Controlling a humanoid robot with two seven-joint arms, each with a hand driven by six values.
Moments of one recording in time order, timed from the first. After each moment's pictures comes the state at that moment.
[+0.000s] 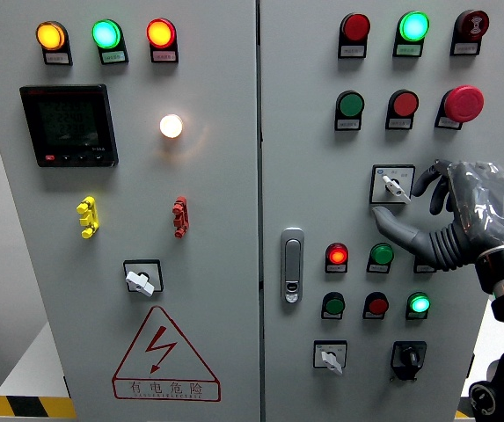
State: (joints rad) left arm -0.03 -0.09 0.00 -0.14 -0.07 -0.02 -0.07; right arm 0.80 0.16 1.59 1.63 -2.70 0.23 -0.25
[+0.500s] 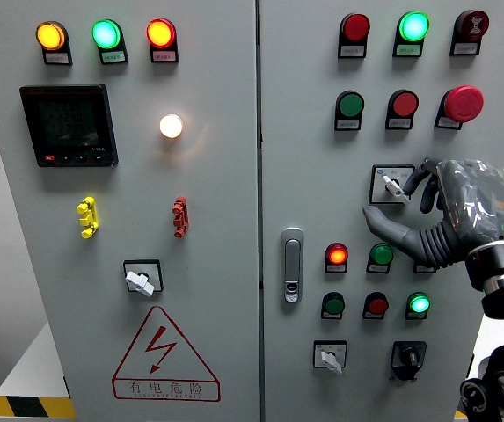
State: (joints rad) left arm -0.03 -0.09 0.00 -0.14 -0.07 -0.02 -0.07; right arm 0.81 0.16 1.56 1.62 -2.70 0.23 -0.26
